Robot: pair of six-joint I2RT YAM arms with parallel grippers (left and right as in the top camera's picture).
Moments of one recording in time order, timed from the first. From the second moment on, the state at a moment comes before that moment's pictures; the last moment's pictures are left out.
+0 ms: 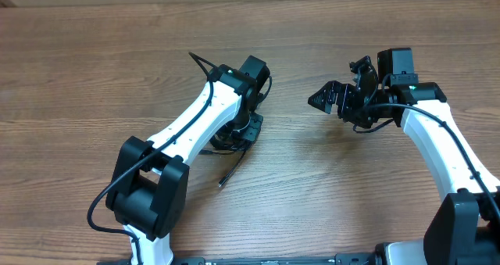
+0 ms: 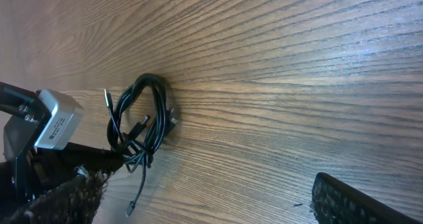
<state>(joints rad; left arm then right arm) -0.53 1.95 1.52 -1.15 0.03 -0.18 0.05 1.60 1.16 -0.74 -0.59 0.31</state>
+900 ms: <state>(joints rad) -0.56 1.95 1.43 -1.09 0.03 -0.18 0.05 1.60 1.16 -0.74 -0.59 0.31</state>
